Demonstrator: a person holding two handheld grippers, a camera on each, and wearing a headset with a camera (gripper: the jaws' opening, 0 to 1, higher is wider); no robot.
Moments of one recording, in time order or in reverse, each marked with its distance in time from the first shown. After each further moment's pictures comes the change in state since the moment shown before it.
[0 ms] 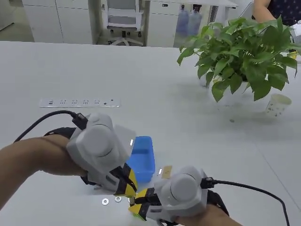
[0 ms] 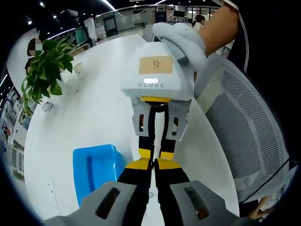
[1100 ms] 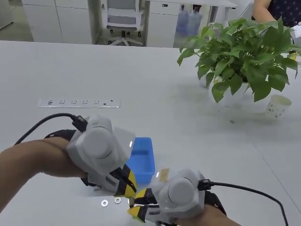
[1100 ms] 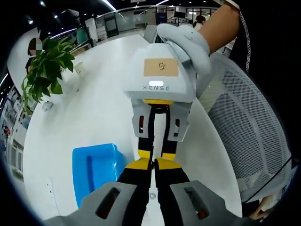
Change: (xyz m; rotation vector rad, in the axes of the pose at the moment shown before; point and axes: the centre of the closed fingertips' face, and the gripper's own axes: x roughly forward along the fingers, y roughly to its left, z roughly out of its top) left arm 0.008 0.006 -0.006 -0.003 -0.015 0.001; right arm 0.008 -0.006 -0.007 -0.034 0.010 -0.001
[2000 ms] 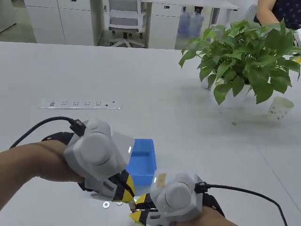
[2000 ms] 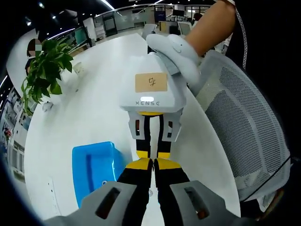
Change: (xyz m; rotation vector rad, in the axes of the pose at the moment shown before) left arm -0.006 -0.008 -0.001 0.012 0.016 0.001; right arm 0.008 0.004 -0.009 -0.050 0.046 0.031
